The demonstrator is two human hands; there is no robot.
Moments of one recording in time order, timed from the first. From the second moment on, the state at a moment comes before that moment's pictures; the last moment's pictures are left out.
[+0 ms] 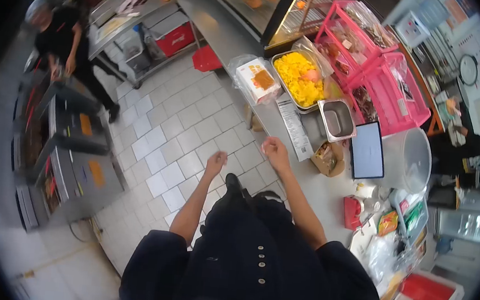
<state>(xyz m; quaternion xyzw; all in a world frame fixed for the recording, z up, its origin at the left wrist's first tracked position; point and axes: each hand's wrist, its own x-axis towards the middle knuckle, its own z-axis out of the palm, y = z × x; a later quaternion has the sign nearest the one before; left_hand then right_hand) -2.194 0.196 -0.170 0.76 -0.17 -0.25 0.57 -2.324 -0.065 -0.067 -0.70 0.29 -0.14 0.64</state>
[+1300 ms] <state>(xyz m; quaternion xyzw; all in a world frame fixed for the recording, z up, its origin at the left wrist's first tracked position) -2.060 -0.135 0.064 0.28 -0.68 -0.63 0.22 -2.395 -0.138 0.058 -0.29 0.72 -0.54 0.31</state>
